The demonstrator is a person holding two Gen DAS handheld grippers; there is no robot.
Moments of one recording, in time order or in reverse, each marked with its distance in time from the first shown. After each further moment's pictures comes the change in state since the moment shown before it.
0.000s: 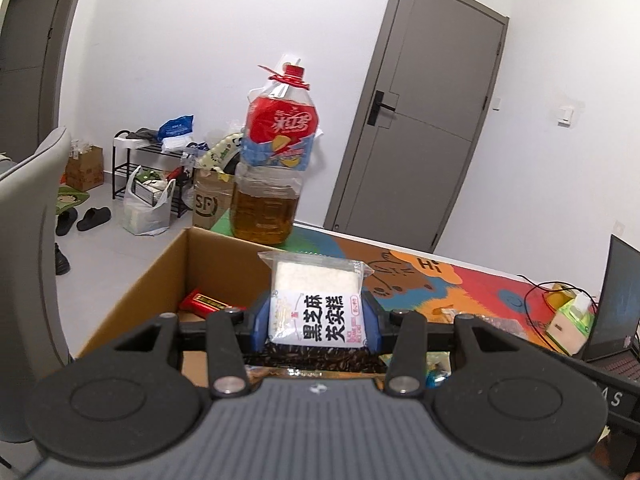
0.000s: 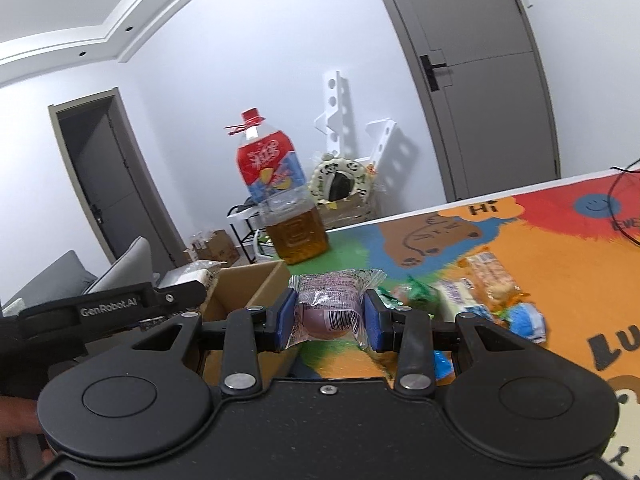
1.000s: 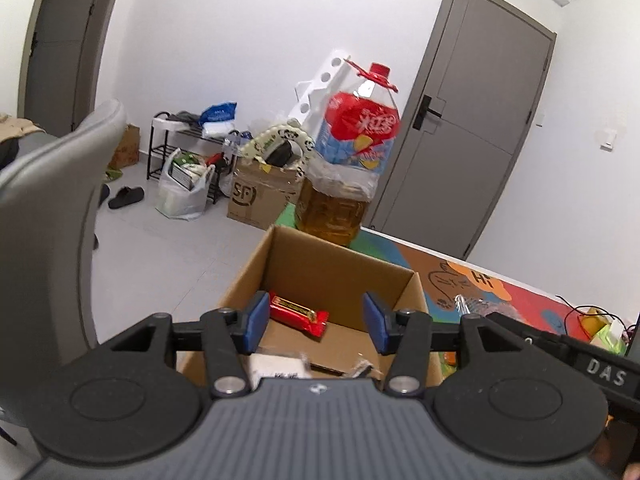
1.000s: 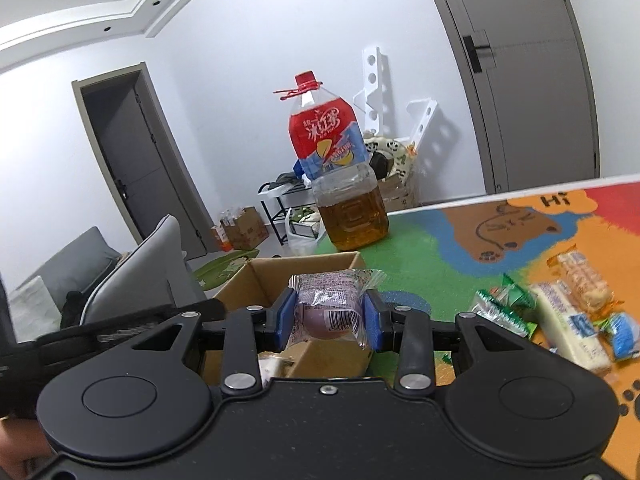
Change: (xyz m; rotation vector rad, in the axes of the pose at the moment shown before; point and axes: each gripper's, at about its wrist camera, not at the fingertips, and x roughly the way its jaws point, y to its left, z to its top) left arm 0.004 0.069 0.007 -0.082 0.005 0.087; right arm 0.062 0.051 0.001 -0.017 0.069 0.079
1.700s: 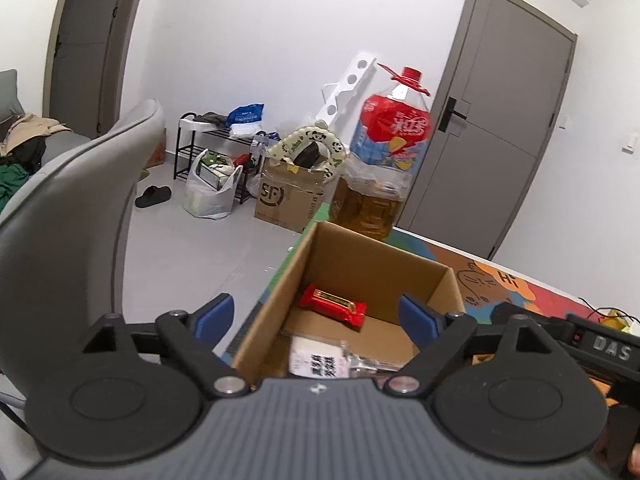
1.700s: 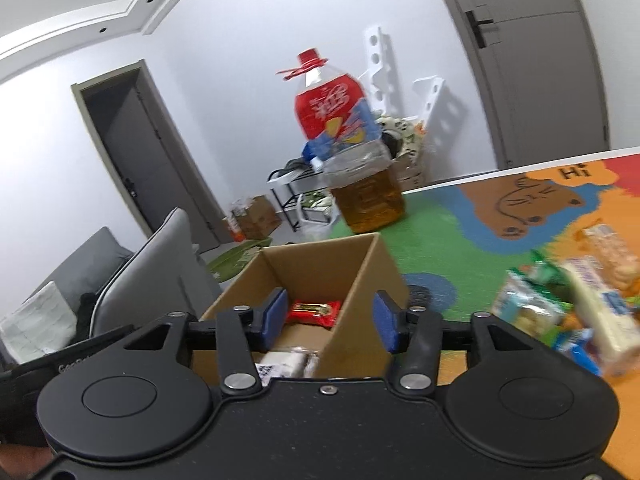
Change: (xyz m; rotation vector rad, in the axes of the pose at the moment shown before) left arm -0.010 0.013 -0.005 -0.014 0.003 0.069; right arm 0.002 0.000 -0.005 0.047 0.036 0.021
